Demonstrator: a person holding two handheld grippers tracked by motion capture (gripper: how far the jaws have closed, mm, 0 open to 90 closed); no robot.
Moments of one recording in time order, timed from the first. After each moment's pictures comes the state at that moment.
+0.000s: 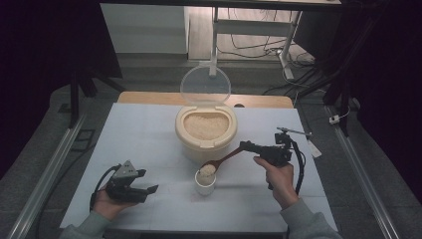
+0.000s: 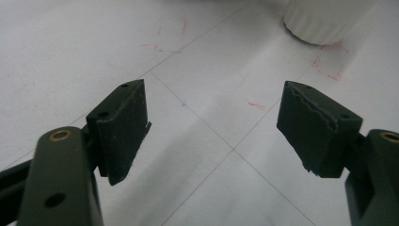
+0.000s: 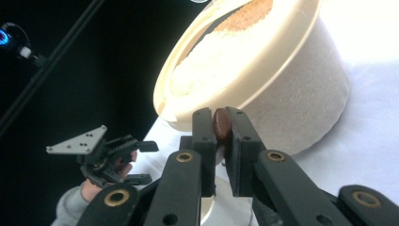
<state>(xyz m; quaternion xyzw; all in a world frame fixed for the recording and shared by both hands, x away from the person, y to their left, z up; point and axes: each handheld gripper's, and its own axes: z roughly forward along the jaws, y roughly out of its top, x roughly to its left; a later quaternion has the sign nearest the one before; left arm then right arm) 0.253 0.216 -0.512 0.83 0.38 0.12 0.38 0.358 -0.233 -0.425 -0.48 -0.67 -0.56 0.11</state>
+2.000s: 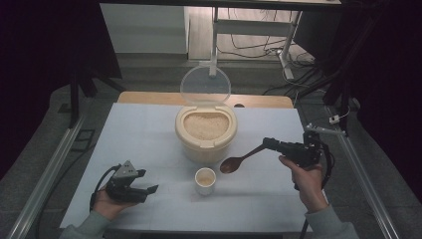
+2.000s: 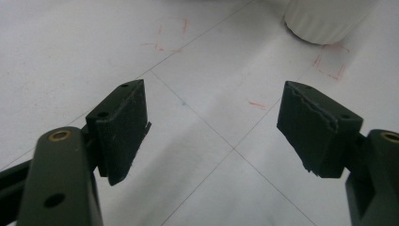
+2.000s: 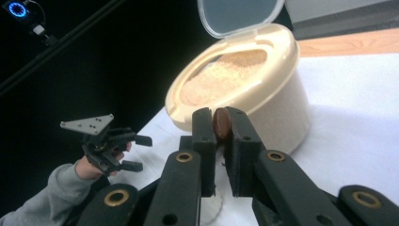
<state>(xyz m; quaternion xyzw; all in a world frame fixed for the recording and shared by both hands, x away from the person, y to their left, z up) 0.253 0.216 -0.513 0.83 0.38 0.12 0.38 0.340 -0.289 -0.387 -0.41 -0.69 -0.59 0.04</state>
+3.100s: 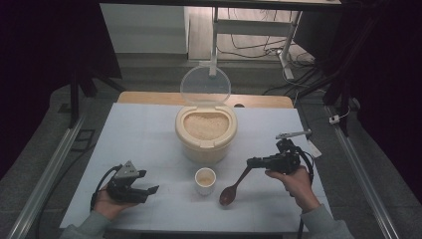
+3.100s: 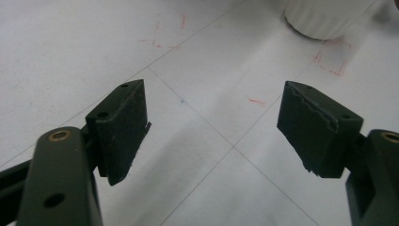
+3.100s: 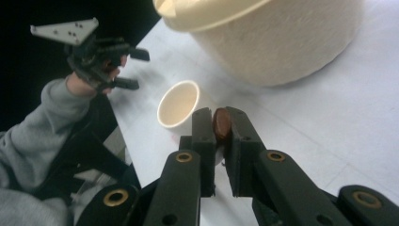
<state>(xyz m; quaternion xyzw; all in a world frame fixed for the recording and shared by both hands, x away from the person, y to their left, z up) 0.254 0.214 -0.515 0.84 0.38 0.12 0.38 0.353 -0.254 -0.428 -0.37 -0.80 -0.46 0.13</state>
